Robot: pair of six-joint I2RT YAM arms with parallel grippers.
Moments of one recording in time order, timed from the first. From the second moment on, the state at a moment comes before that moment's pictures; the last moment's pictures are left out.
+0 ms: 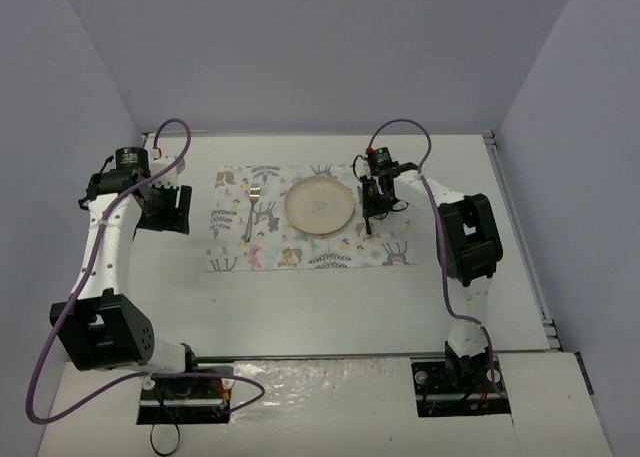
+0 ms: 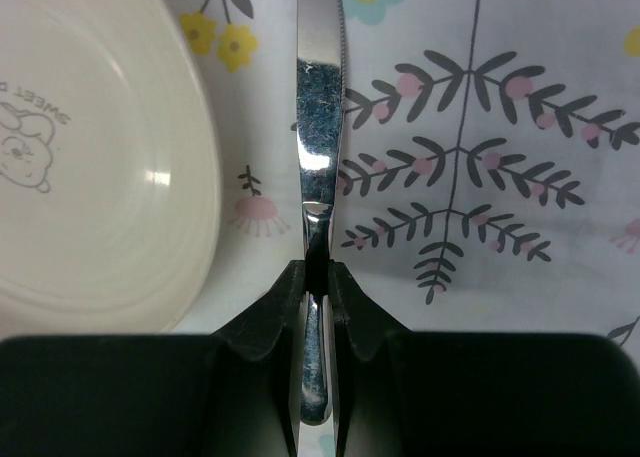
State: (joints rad) left arm 0.14 1.42 1.41 -1.11 0.17 0.23; right arm 0.34 2.07 1.50 -0.52 -0.04 0.32
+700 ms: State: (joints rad) left arm 0.14 1.42 1.37 -1.11 0.18 0.23; right arm 0.35 2.04 1.42 -0.44 0.04 0.32
